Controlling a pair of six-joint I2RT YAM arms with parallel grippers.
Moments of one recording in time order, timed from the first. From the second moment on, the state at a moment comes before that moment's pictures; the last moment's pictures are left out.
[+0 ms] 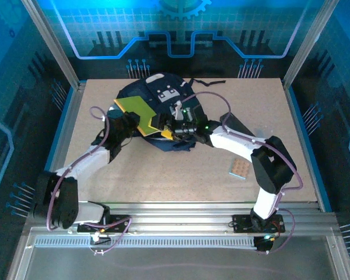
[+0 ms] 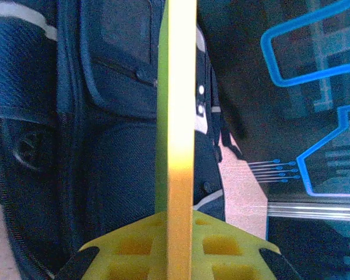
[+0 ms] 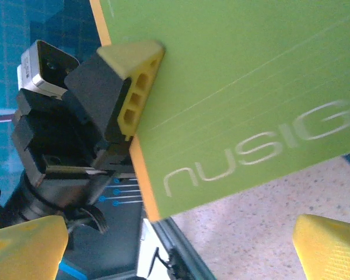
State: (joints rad) left arm -0.24 1.36 0.75 0.20 -0.01 -1.16; right arm 0.68 1.78 1.22 0.10 -0.58 1.08
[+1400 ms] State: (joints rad) left arm -0.39 1.38 0.74 0.31 -0.29 -1.27; right arm 0.59 1.89 0.97 0.78 -0.32 1.58
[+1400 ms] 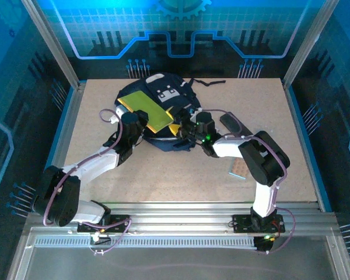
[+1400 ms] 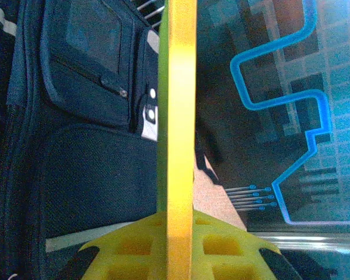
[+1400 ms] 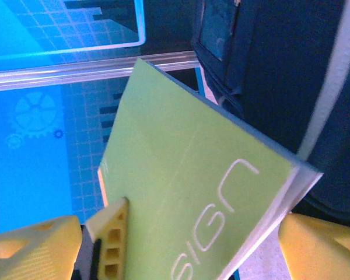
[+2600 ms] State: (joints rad) left arm -0.44 1.84 1.43 -0.22 0.15 -0.66; right arm 0.10 1.41 0.81 0.24 -0.45 1.13
